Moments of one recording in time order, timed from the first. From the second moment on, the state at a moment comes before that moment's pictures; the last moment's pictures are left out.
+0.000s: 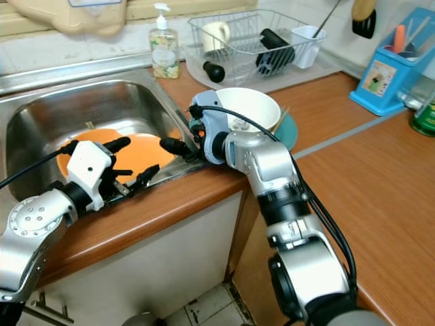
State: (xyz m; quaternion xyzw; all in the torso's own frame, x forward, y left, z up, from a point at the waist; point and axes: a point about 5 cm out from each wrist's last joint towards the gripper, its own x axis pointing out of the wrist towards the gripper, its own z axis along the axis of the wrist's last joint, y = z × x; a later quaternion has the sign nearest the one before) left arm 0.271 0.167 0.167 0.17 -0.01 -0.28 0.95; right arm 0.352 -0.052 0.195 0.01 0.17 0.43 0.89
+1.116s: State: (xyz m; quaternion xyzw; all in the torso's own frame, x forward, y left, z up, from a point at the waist) left arm 0.266 0.140 0.156 0.12 -0.02 -0.29 0.95; right arm 0.329 -0.174 0.258 0.08 0.05 0.17 0.98
